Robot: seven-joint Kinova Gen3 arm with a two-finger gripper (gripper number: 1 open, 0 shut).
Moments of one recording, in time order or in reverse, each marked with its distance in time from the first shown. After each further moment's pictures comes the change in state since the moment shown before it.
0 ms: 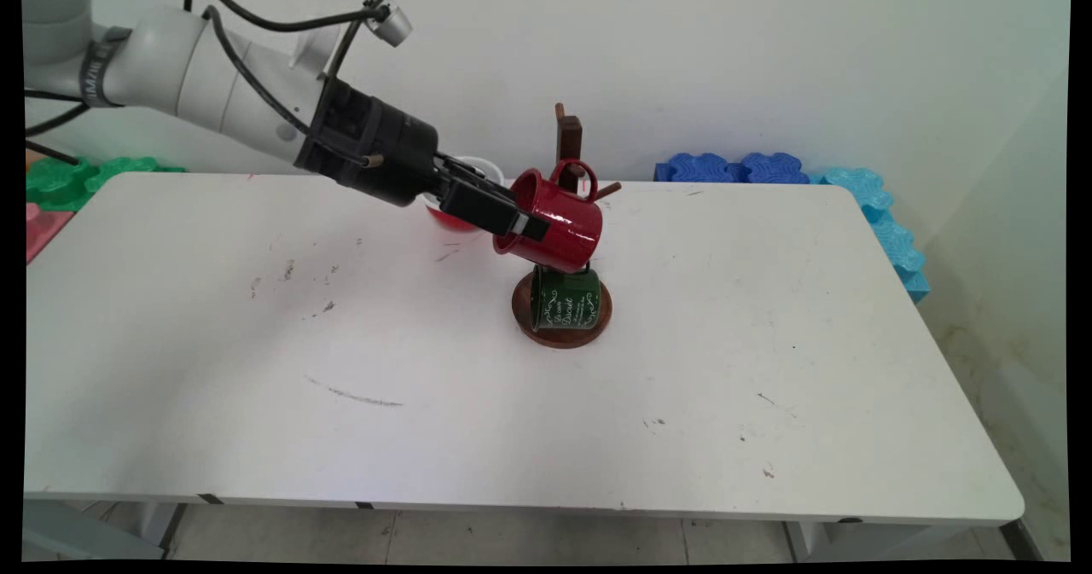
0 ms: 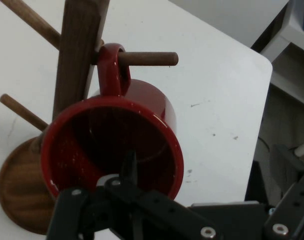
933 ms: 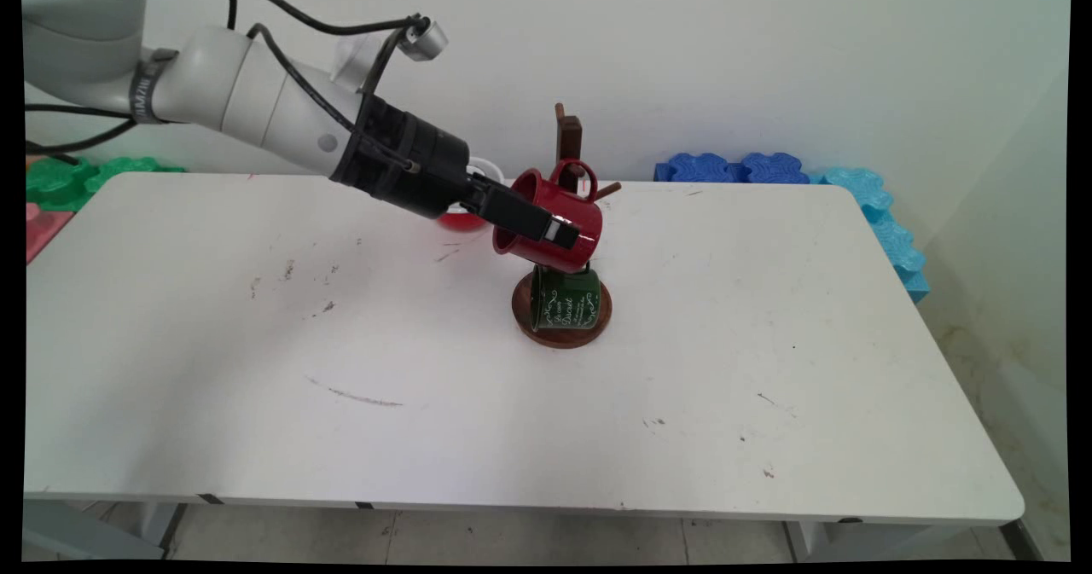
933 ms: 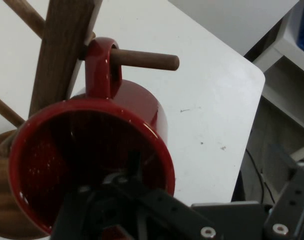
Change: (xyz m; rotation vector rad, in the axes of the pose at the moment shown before) arm 0.002 0.004 0.027 -0.016 -0.007 -0.103
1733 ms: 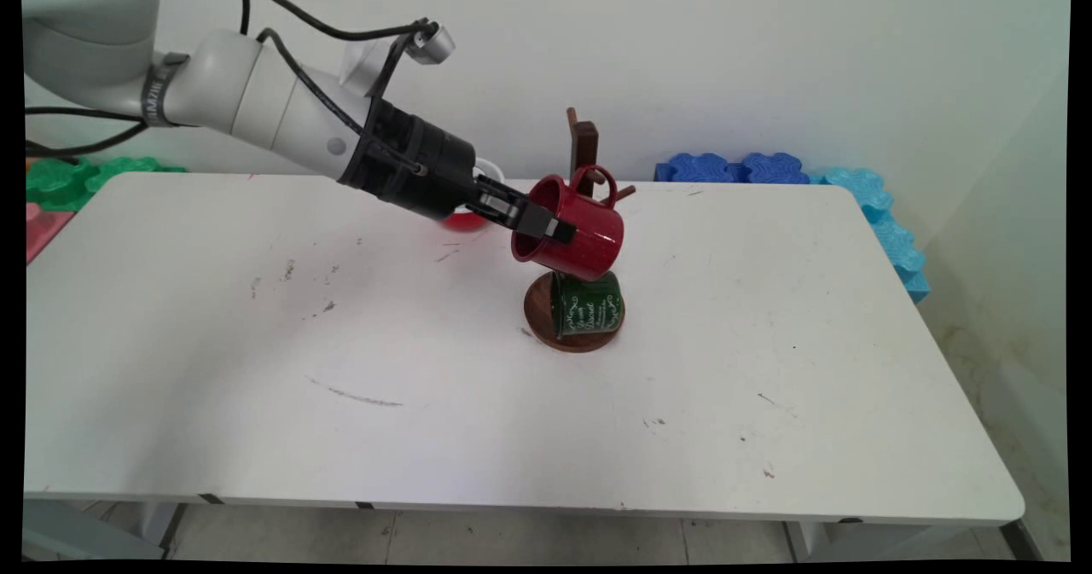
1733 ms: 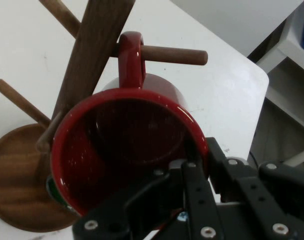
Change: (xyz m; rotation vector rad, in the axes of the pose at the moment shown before) arm 0.000 -0.001 0.006 0.000 -0.004 0.001
